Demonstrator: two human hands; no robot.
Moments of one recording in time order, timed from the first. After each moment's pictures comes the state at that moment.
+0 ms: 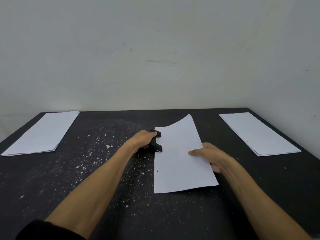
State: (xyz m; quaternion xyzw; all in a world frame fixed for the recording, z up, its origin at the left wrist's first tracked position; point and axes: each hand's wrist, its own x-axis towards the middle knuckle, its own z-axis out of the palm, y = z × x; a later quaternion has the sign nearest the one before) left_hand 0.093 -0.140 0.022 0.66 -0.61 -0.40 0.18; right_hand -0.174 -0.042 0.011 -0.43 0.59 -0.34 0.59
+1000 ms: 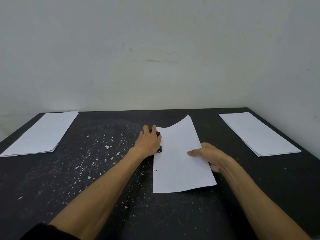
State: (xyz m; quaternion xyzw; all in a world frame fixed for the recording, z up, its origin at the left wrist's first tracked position) left_hand 0.069 -0.120 0.011 0.62 -0.77 -0.13 0.09; right_hand -0.171 -0.043 0.017 -0.43 0.60 -0.33 0.58
